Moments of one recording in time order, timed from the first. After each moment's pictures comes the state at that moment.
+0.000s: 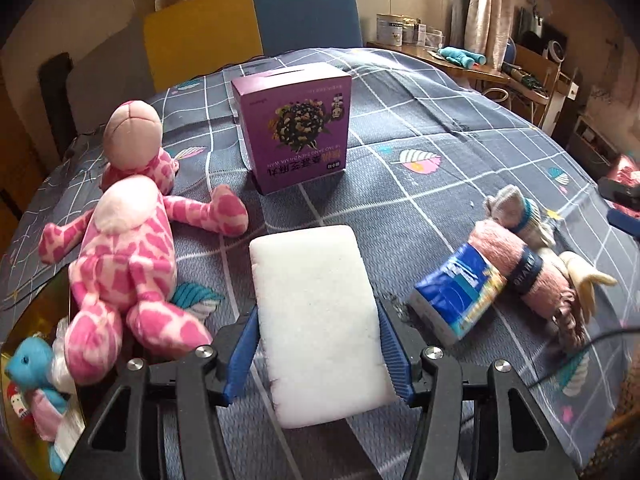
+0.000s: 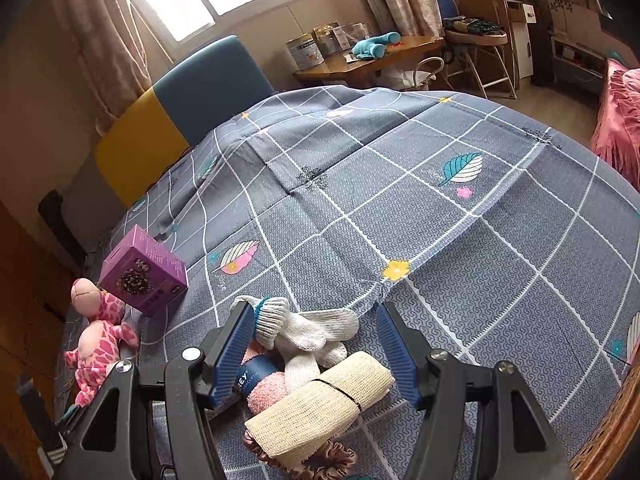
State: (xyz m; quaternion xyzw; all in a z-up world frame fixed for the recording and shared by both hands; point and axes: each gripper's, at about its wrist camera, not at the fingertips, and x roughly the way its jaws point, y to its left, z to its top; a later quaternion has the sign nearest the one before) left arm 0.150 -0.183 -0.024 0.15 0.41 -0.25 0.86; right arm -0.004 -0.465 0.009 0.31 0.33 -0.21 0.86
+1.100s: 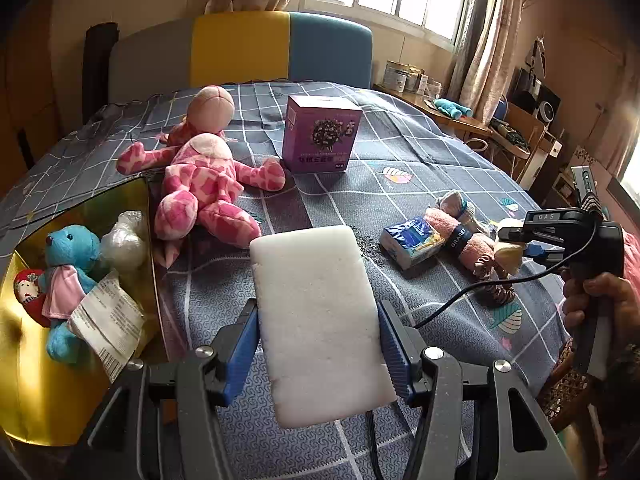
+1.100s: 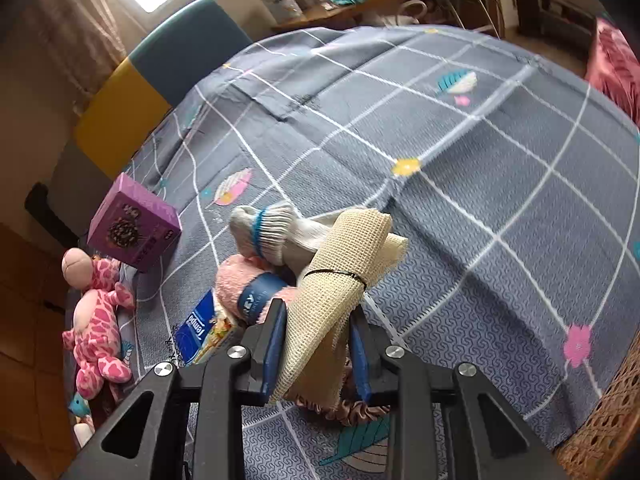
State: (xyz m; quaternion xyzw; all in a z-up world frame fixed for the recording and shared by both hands) left arm 0.044 -0.071 0.006 0.05 0.39 -0.28 0.88; right arm -0.005 -0.416 -0.020 0.34 0.39 -0.21 0.83
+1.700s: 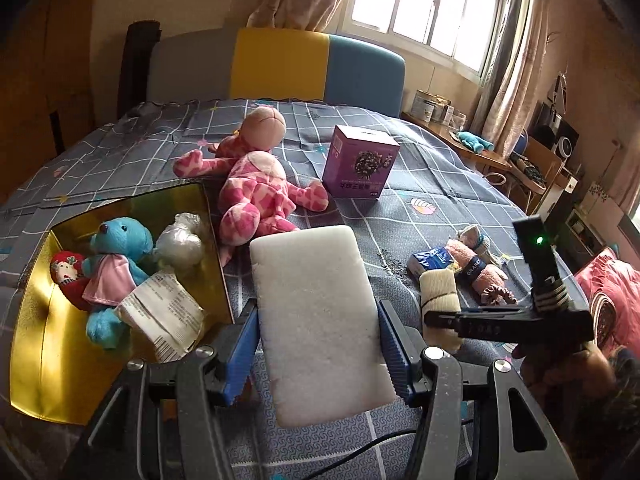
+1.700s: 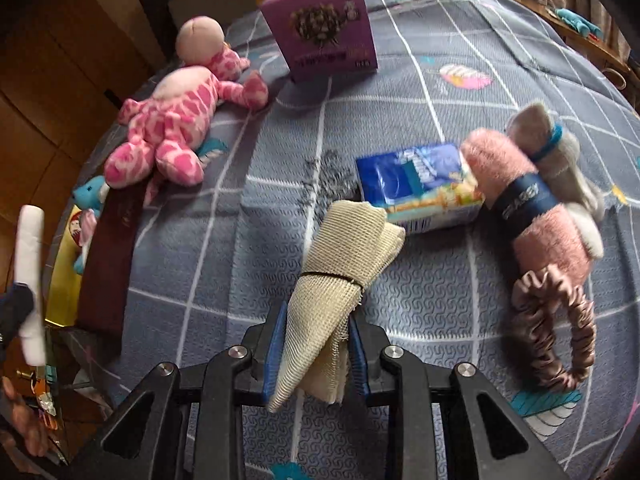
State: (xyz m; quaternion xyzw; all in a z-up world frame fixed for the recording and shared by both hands) left arm 0.036 -0.022 0.028 0.00 0.37 -0.24 0.90; right arm 0.049 -0.266 -0.065 0.15 0.54 0.03 0.83
